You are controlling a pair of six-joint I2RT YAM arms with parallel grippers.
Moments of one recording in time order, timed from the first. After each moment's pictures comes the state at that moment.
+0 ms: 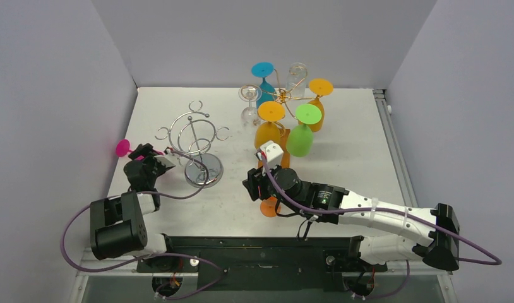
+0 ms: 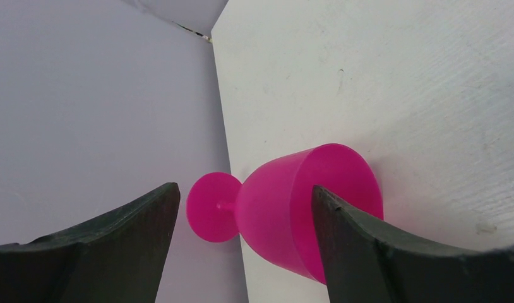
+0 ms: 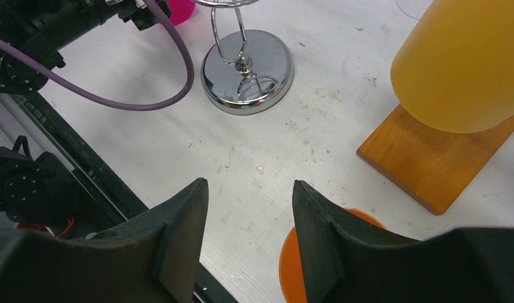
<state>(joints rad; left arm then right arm) 0.30 1.39 0.30 0.86 0.27 1.03 1.20 1.17 0.95 -0.18 0.39 0.35</state>
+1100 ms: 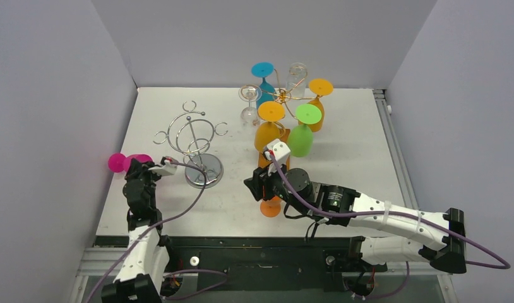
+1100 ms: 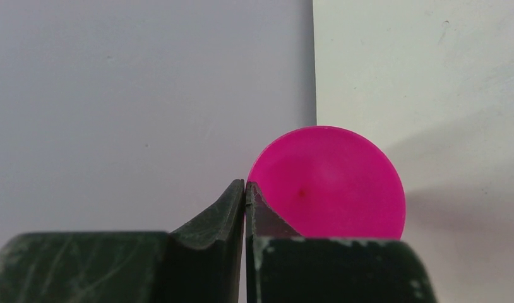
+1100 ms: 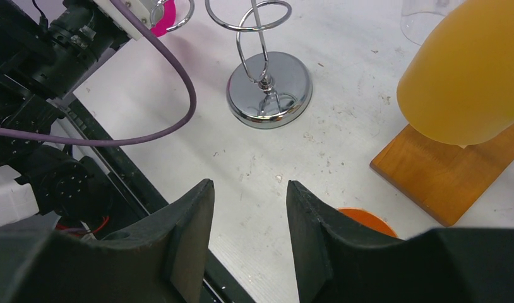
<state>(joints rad) 0.24 0.77 0.14 0.62 -0.02 1.08 1.22 1.10 0.97 -0.19 0.36 0.35</state>
